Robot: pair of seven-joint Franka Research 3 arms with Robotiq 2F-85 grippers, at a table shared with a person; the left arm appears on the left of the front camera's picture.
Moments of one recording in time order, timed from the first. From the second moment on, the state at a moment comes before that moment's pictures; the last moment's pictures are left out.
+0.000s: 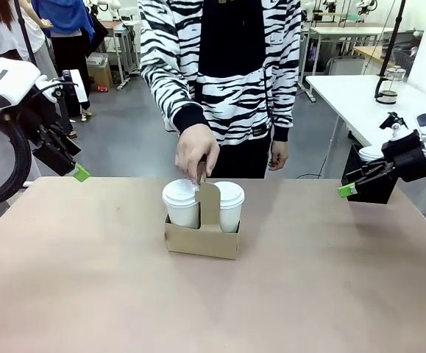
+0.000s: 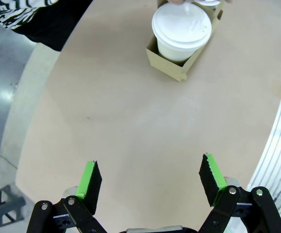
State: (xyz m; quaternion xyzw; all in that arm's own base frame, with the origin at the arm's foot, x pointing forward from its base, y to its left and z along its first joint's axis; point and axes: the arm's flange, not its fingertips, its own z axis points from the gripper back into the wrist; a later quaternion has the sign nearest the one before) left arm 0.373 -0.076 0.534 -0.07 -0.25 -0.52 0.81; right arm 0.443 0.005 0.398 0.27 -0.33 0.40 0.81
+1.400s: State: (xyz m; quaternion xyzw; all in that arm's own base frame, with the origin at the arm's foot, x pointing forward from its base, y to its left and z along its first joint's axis) left arm 0.373 -0.076 0.534 -0.07 -0.25 -0.52 0.81; right arm 0.443 0.005 0.398 0.27 -0.33 0.40 0.81
